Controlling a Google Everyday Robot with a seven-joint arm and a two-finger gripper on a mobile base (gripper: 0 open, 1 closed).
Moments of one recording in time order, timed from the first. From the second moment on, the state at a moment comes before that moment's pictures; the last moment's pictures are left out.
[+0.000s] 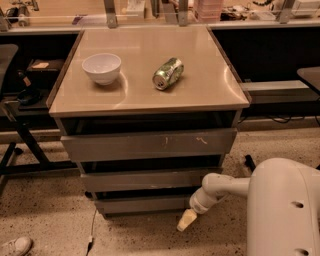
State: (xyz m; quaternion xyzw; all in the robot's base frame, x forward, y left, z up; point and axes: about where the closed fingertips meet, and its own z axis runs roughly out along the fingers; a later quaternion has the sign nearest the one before) arm 0.534 -0.129 0.269 -0.46 0.86 0.18 0.10
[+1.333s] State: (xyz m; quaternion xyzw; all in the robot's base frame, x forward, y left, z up) arm 0.572 -0.131 0.230 -0.44 0.87 0.15 0.16
